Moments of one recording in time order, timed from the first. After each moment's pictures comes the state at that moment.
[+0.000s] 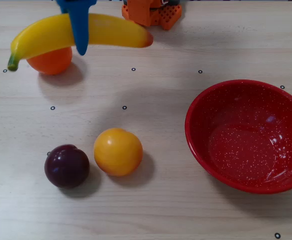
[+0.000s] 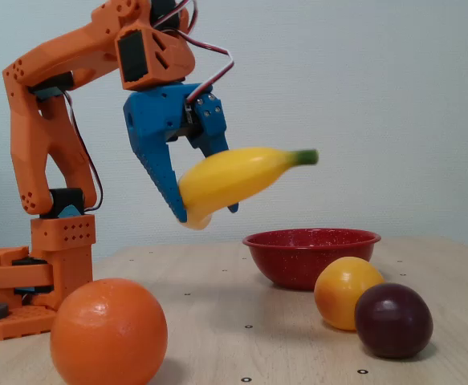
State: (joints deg) arm 30.8 106.5 87.0 93.2 -48.5
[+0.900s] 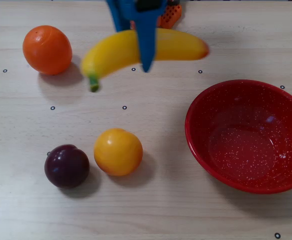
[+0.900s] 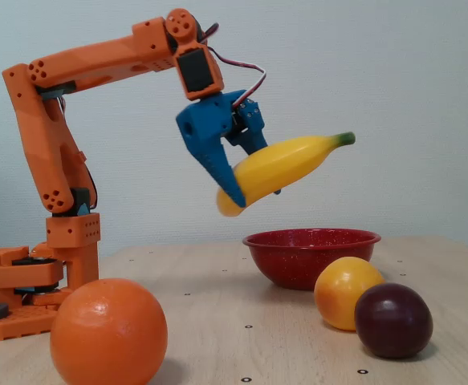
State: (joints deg) arm 3.8 108.0 88.7 85.7 -32.3
